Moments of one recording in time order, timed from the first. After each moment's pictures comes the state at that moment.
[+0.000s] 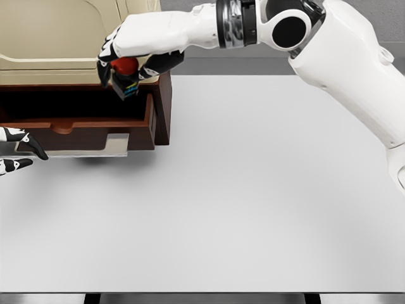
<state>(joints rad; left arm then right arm) -0.43 1.56 -0.85 -1.76 0.49 -0.61 -0.20 -1.32 -0.26 1.01 -1.20 0.00 -0.61 0.61</state>
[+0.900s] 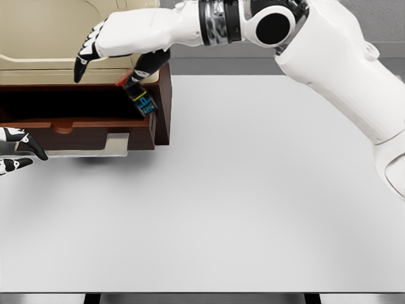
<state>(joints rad) -0.42 1.56 -0.85 -1.76 0.51 -0.61 -0.20 -1.34 -0.21 1.01 -1.18 0.05 -0.61 0.61</state>
